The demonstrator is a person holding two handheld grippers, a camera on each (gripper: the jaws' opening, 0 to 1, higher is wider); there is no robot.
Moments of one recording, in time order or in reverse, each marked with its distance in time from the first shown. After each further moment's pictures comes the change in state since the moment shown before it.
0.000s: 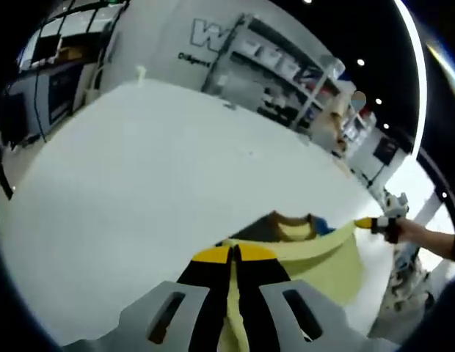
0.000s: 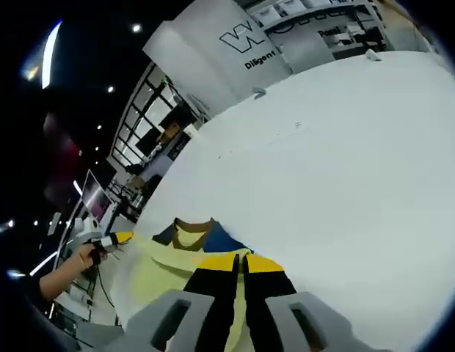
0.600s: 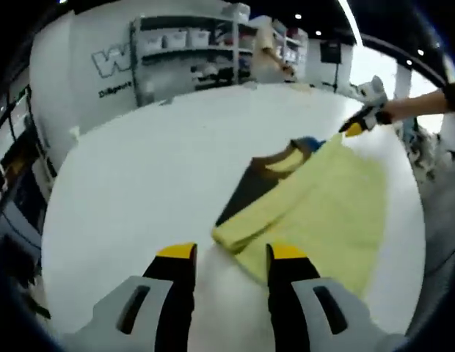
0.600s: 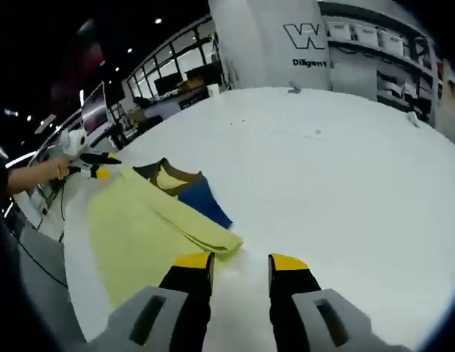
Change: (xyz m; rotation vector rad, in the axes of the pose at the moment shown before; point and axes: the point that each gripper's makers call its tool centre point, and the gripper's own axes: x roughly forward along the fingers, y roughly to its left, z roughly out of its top) left arm 0.007 0.006 -0.035 0.701 0.170 -0.072; right arm -0.002 -0.030 -0.029 -0.591 0.184 -0.136
